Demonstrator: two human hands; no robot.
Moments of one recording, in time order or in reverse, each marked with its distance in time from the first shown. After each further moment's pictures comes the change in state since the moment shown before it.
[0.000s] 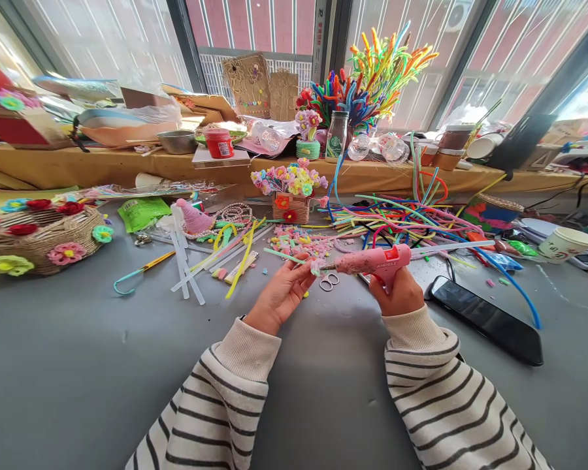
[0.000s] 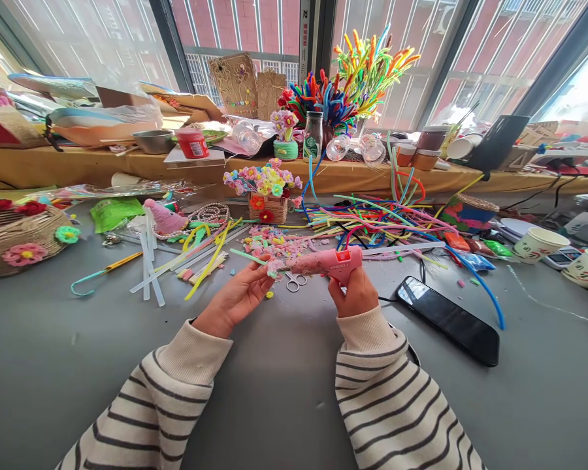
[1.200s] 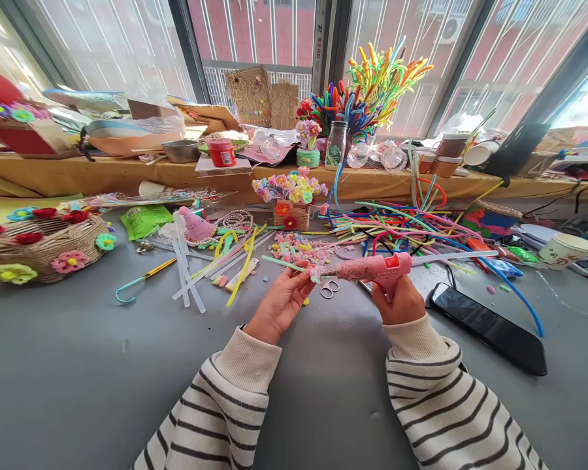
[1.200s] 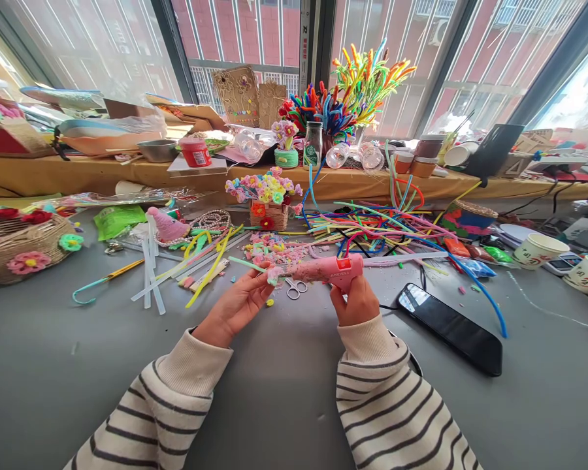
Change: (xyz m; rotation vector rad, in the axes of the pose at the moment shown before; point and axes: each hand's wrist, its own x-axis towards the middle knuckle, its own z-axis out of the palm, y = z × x) left_hand 0.000 -0.001 -0.002 0.003 0.012 0.029; right_hand -0.003 0.005 0.004 -0.002 0.058 -0.063
